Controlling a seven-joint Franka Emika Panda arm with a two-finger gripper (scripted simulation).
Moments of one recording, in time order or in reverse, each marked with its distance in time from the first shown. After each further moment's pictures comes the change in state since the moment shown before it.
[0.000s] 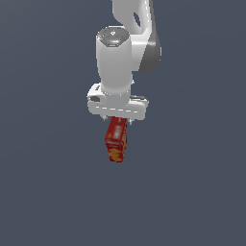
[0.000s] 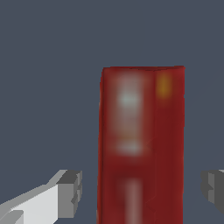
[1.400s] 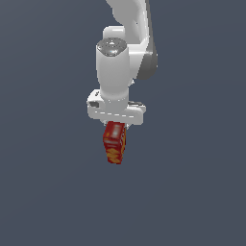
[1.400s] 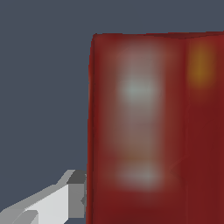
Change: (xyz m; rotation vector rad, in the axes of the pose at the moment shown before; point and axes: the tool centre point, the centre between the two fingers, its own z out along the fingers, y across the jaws) arm 0.009 0.004 0.020 0.002 0.040 0.012
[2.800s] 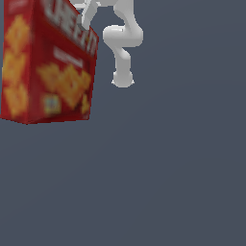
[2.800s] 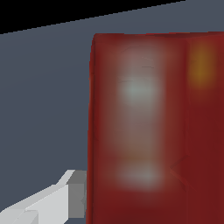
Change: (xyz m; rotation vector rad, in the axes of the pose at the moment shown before) arm 0.029 0.084 -0.323 0.048 0.759 0.182
